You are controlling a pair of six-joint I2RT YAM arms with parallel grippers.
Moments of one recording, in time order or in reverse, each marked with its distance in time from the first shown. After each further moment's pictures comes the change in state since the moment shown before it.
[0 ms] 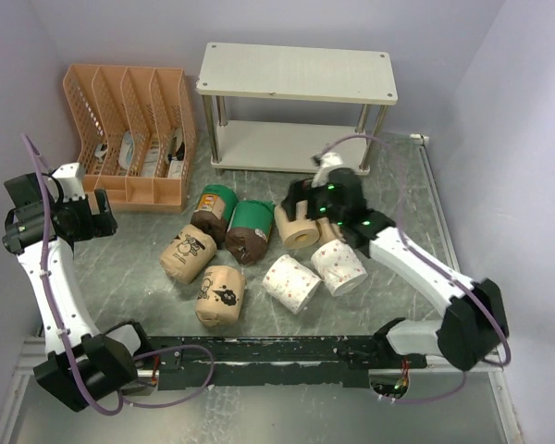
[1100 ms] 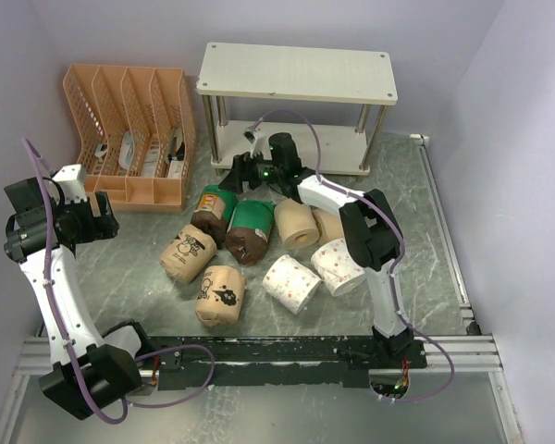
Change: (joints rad) left arm 0.008 -0.050 -0.027 0.006 0.037 0.008; right arm 0.059 0.937 0.670 0.310 -0.612 0.028
